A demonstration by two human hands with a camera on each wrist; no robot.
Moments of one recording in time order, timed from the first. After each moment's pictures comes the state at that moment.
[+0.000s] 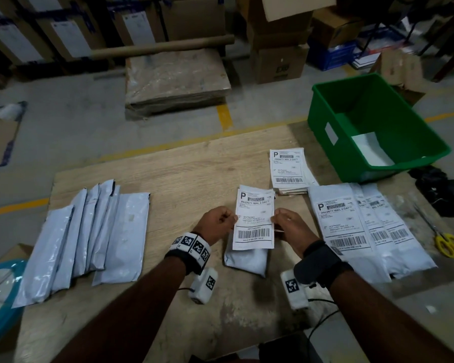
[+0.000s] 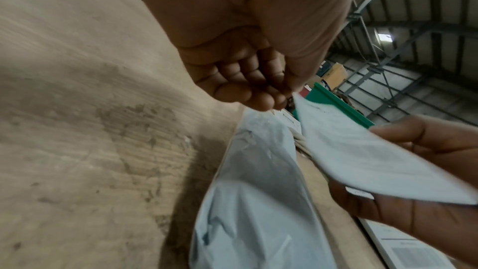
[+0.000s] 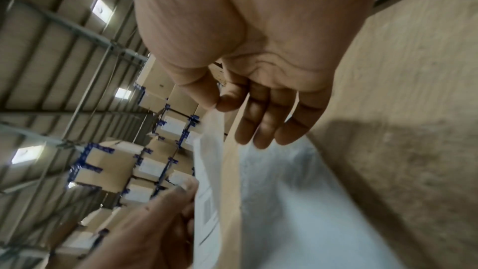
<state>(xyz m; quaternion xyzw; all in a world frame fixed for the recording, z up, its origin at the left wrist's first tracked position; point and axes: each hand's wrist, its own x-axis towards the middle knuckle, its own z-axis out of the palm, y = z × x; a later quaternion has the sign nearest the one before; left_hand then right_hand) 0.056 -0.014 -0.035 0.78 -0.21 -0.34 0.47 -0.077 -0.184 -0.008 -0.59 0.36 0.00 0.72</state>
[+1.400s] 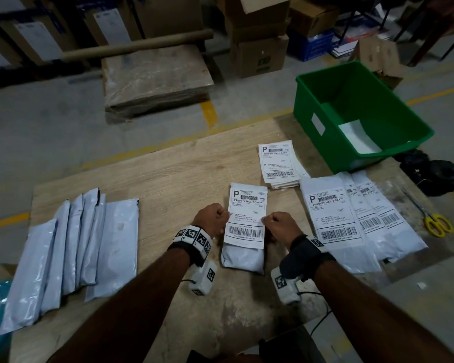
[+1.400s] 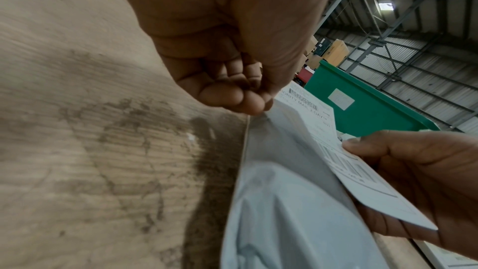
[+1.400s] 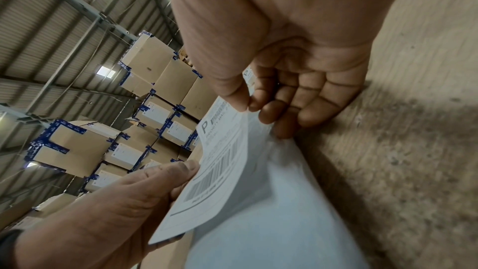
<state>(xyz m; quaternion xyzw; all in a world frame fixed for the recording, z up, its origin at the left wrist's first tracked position) 0.076 -0.032 -0.054 0.87 -0.24 -0.31 0.31 -0.071 -0.192 -0.068 -0.73 0.42 0.02 0.53</state>
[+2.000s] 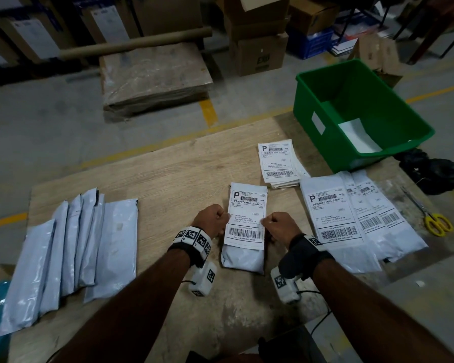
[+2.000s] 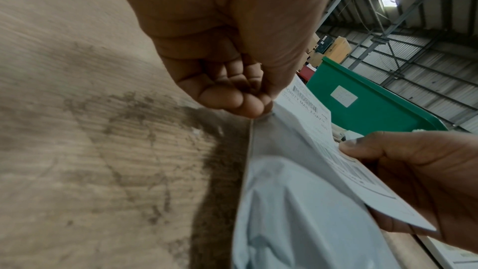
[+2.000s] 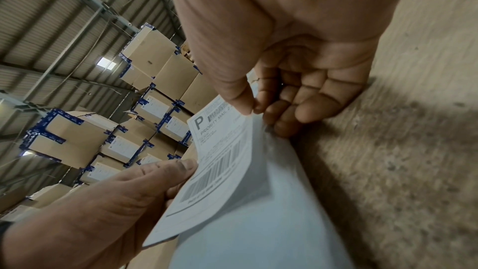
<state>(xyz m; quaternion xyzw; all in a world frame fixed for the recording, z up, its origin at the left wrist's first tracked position) 0.075 -0.032 -0.058 0.86 -0.24 -0.32 0.31 -0.070 -0.192 -0.065 -0.75 0.43 0.05 0.50</state>
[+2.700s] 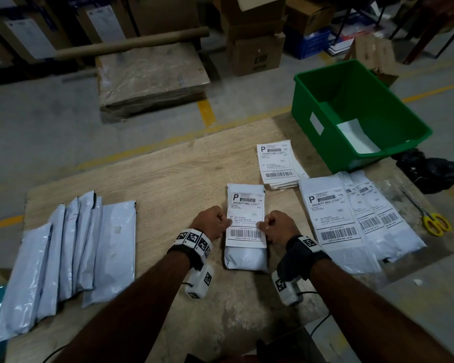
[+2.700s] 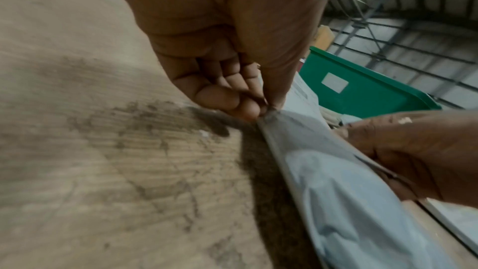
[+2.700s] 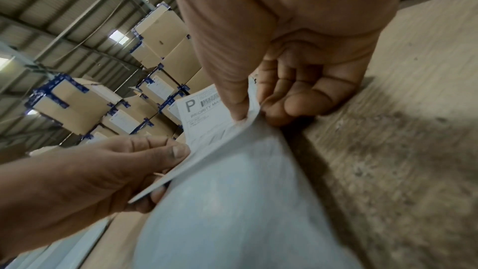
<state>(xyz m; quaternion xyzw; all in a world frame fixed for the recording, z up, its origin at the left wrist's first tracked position) 0.075 -0.032 -0.051 0.86 -0.25 -0.34 0.28 -0.070 -0.191 -0.063 -0.79 0.42 0.06 0.45</state>
